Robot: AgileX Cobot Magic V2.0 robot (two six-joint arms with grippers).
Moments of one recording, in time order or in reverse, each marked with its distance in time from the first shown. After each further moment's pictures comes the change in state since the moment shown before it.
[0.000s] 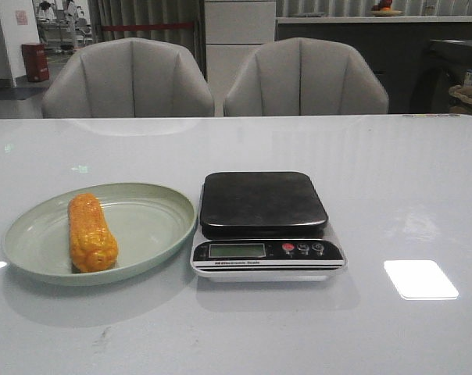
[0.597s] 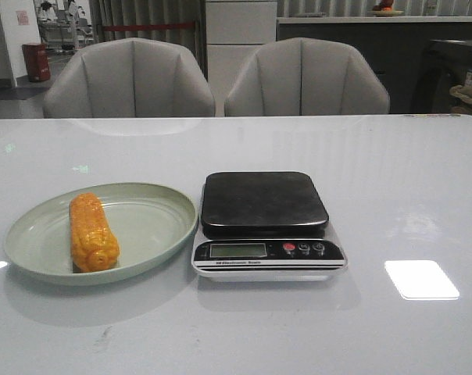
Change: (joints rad) left arm -0.045 0.325 -0.177 -0.042 0.162 0.000; right arm 0.000 0.000 0.000 0.000 0.000 0.000
